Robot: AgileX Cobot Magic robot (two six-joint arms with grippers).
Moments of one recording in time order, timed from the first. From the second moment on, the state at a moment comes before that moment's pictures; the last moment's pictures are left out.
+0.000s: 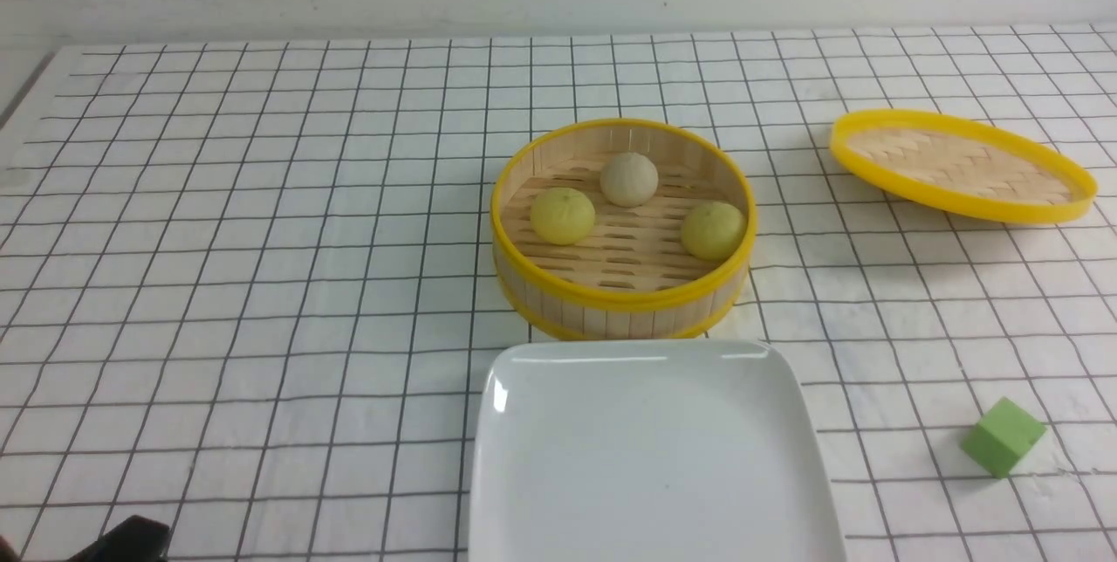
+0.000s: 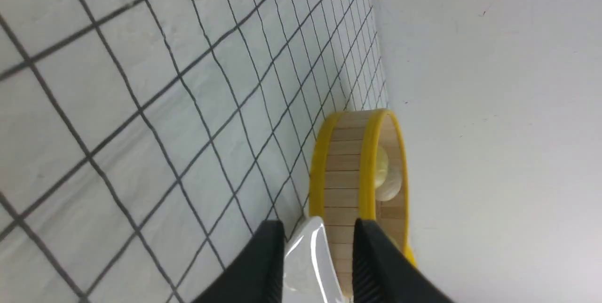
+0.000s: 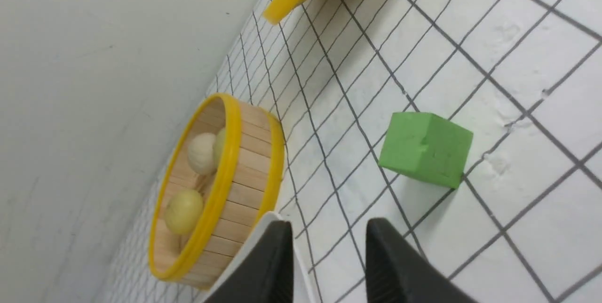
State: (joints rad) right arm 0.03 -0.01 0.03 0.36 0.31 0.72; left arm 0.05 -0.01 0.03 -0.63 0.36 -0.72
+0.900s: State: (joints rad) right arm 0.09 1.16 -0.81 0.34 0.85 -0.06; left arm 0.05 0.88 -0.67 -0.51 1.00 0.13
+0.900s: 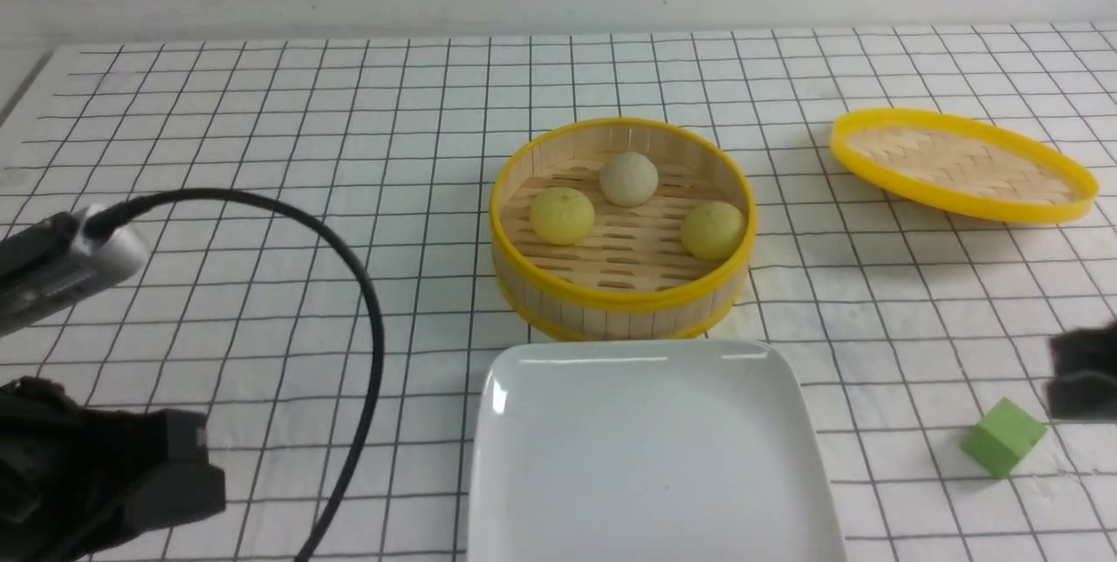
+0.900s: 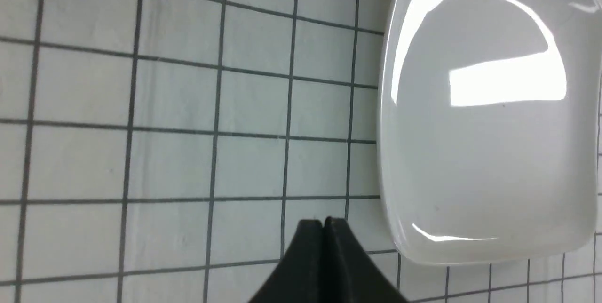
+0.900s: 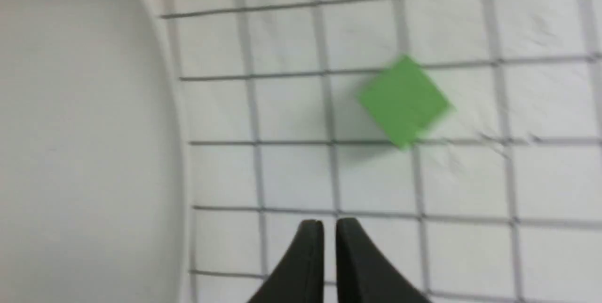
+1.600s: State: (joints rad) right arm 0.43 2.07 -1.69 0.08 0.71 -0.16; left arm 0.05 0.91 -0.67 -0.50 0.94 0.16
